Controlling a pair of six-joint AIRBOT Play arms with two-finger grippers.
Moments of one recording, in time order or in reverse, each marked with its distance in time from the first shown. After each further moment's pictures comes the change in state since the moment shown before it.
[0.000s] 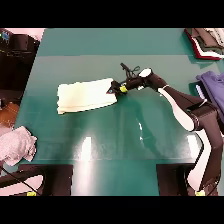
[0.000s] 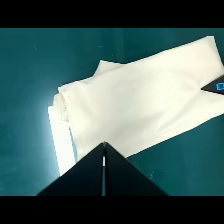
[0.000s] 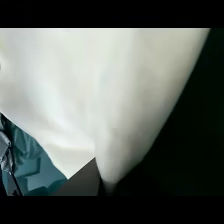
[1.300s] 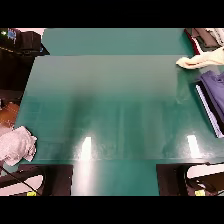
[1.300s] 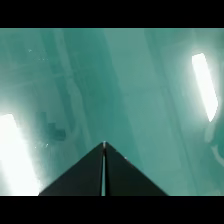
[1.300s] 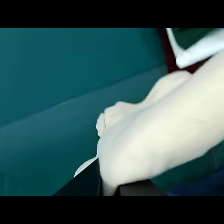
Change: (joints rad) left arm -0.004 0.000 0.000 -0.233 -0.002 -0.006; right arm -0.972 0.393 0.107 -0.382 -0.105 -0.068
